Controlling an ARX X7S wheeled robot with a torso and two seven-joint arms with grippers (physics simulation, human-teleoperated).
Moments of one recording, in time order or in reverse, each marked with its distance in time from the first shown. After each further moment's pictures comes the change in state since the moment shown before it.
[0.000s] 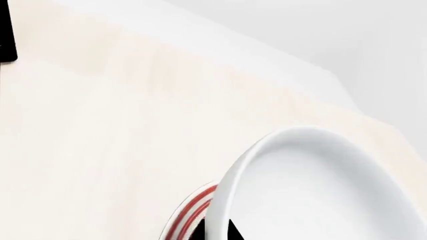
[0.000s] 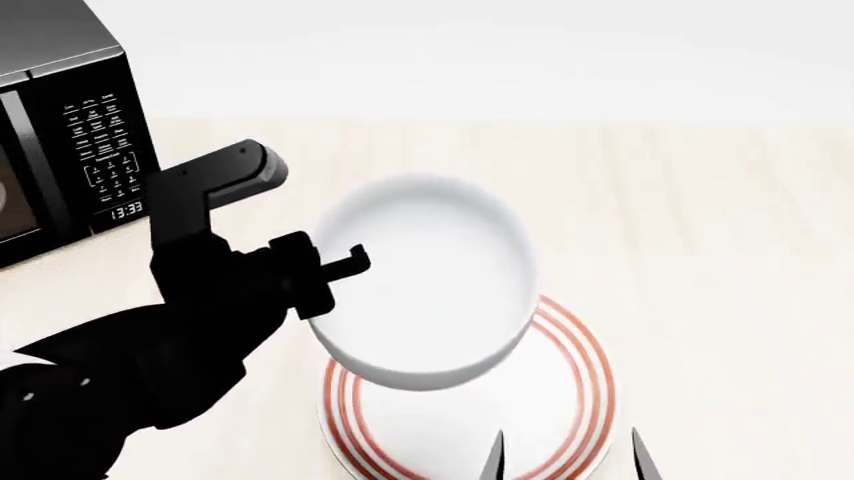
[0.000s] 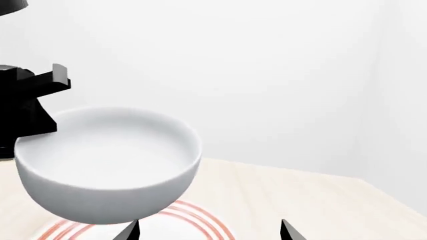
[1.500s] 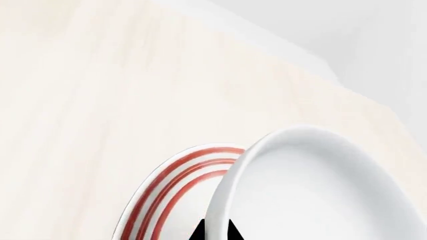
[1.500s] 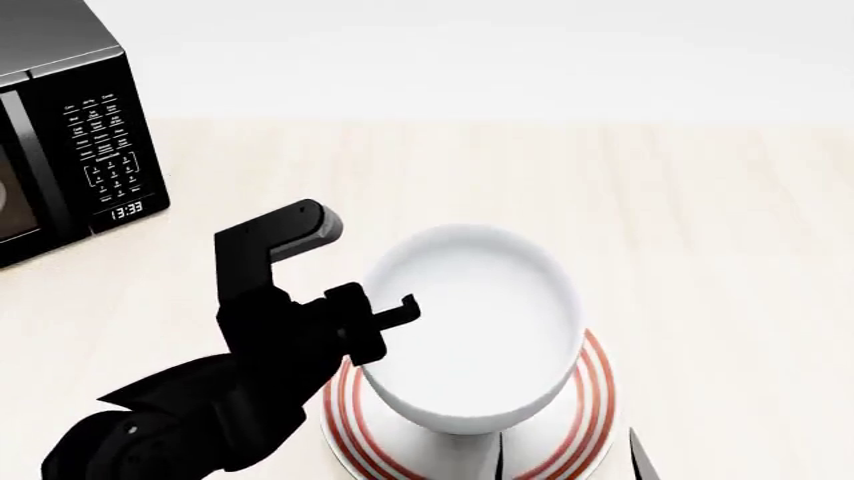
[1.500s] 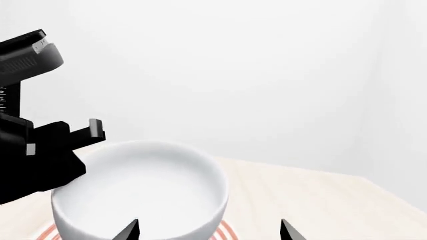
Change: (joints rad) left arm -0.005 -0.001 0.334 -0.245 -0.222 0.343 0.021; right arm 0.012 0.014 -0.017 0.018 0.018 -0.008 0.012
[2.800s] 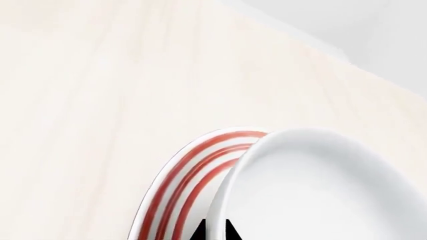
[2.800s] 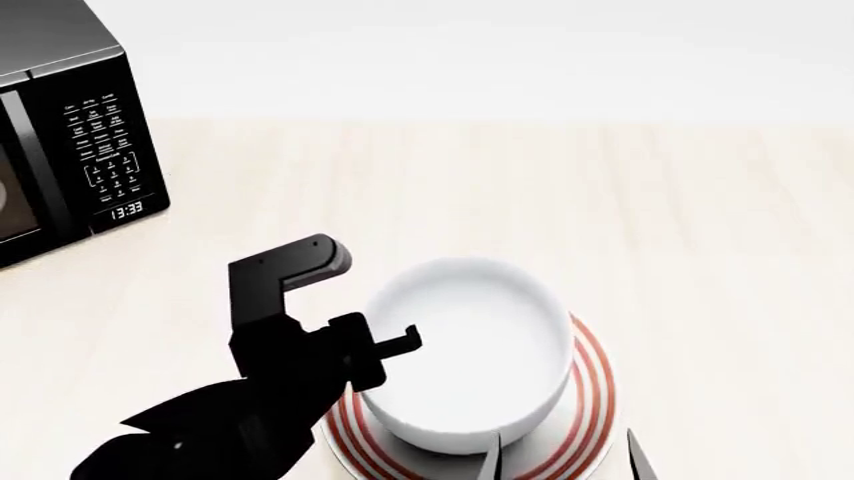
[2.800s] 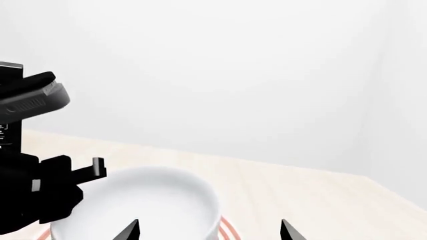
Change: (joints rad) left arm -0.054 0.010 0.277 -0.242 -0.157 0.216 0.072; right arm 0.006 0.012 -0.014 0.009 0.014 -0.008 0.011
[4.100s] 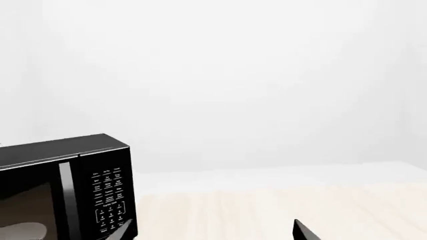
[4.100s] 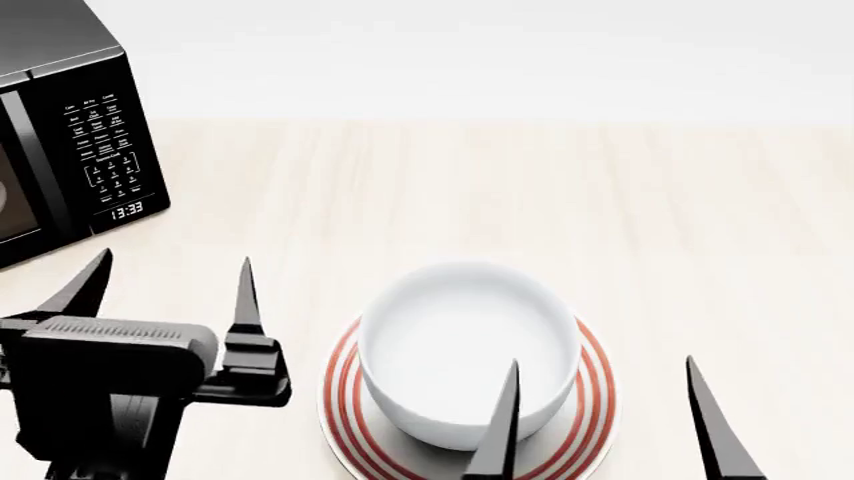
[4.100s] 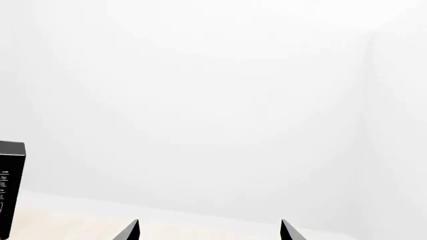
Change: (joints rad) left arm 0.151 -0.609 0.388 1.072 0.486 0.309 -0.624; right arm -0.001 0.095 0.042 -0.484 -0.009 0.264 0.055
